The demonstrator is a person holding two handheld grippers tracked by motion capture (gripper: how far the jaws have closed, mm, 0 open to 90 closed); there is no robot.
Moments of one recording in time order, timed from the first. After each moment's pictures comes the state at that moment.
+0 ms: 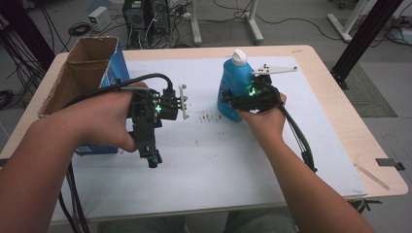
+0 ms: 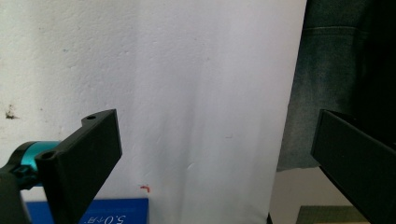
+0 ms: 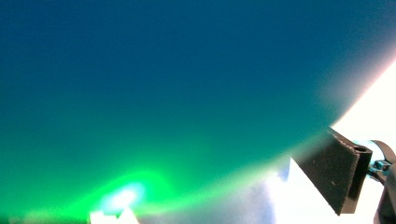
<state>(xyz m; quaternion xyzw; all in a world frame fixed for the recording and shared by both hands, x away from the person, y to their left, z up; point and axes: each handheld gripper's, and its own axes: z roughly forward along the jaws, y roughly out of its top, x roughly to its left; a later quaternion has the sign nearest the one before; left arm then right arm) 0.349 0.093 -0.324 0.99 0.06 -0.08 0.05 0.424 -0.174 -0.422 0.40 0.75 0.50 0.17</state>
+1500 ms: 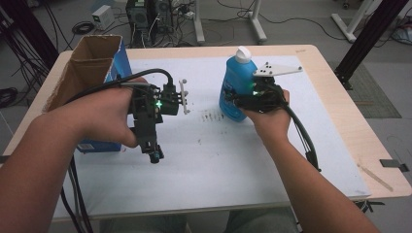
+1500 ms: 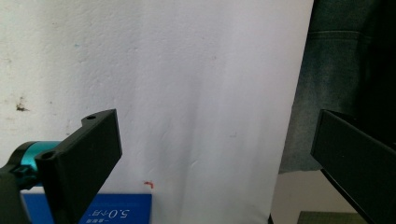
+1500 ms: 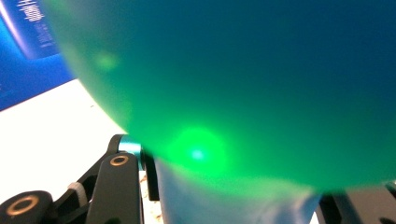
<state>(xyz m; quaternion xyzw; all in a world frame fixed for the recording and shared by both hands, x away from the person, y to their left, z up) 0.352 0.097 -0.319 0.99 0.07 -0.07 0.06 0.411 -0.169 -0.409 0.33 0.77 0.51 0.20</state>
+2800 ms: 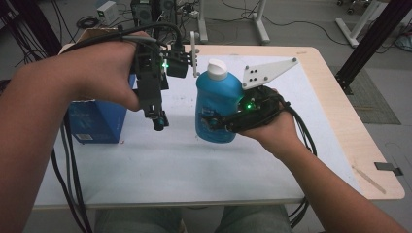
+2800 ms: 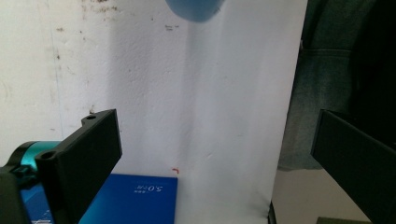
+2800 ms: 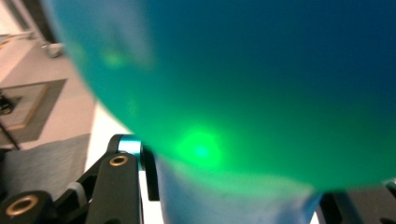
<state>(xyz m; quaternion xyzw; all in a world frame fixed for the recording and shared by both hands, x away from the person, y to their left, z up) 0.353 0.078 -0.252 1.00 0.06 -0.02 0.06 0.345 -0.137 -0.353 0.09 0.84 0.53 0.03</state>
